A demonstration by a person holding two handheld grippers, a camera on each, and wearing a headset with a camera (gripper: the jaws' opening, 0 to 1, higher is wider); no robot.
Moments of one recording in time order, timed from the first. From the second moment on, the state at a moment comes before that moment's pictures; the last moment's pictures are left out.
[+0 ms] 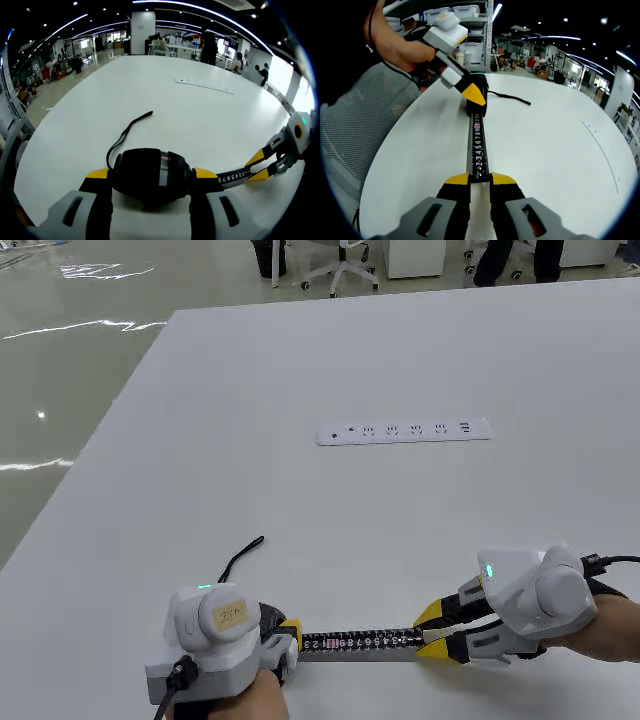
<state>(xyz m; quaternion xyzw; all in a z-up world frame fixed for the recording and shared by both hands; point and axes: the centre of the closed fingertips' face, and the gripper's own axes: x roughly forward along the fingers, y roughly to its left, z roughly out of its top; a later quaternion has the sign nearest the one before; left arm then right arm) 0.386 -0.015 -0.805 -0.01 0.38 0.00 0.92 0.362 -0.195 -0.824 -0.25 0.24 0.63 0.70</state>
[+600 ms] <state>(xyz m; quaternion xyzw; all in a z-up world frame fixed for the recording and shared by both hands) 0.387 -0.015 -0.805 -0.01 0.38 0.00 0.92 0.363 -0.192 -0.824 -0.25 0.24 0.63 0.70</state>
